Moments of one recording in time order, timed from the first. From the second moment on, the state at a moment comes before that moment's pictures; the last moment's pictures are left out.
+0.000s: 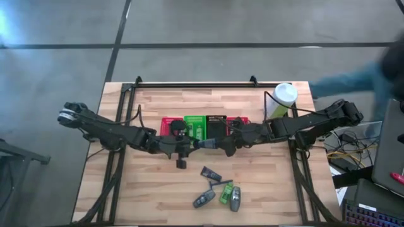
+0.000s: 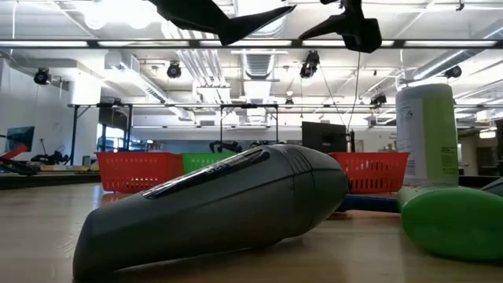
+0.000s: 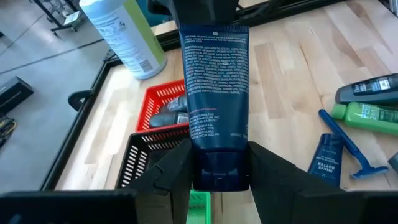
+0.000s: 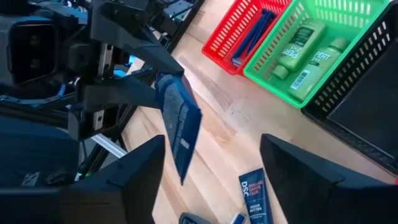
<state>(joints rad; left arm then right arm) -0.29 1.35 1.01 -0.16 -0.45 0.10 0.21 1.35 1.08 -0.30 0.22 1.12</state>
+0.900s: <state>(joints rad) -0.27 1.35 1.00 -0.11 -0.42 0.11 0.21 1.35 1.08 -0.23 0.20 1.10</state>
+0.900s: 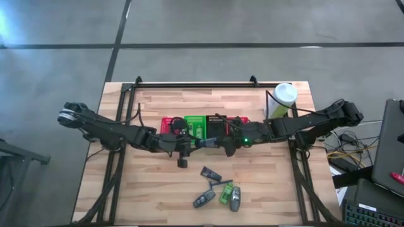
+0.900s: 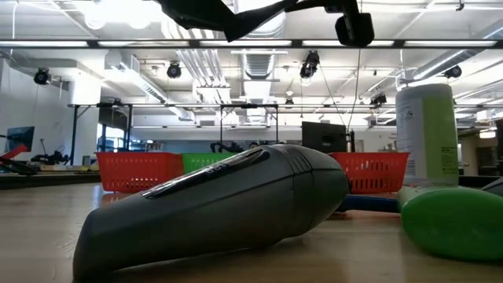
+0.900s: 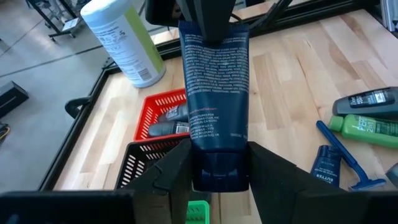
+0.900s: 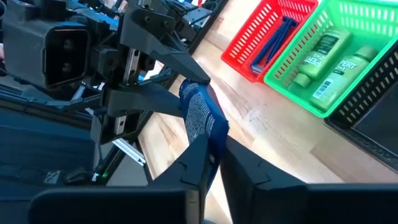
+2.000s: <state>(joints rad) -0.34 1.25 0.99 -0.61 -0.61 -0.31 0.21 1.38 1.08 -0.52 0.59 0.93</state>
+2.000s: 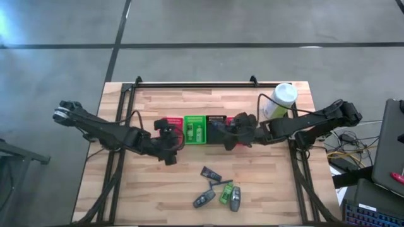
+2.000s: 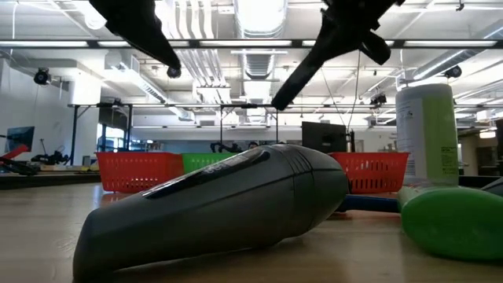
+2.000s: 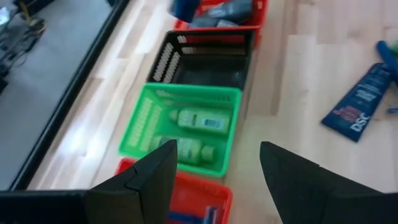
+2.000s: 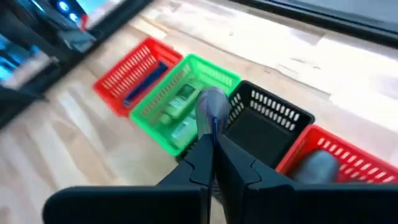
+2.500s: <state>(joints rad) -0.34 1.23 0.98 -0.67 -0.65 -0.36 0.24 1.72 1.45 -0.91 0.70 0.92</state>
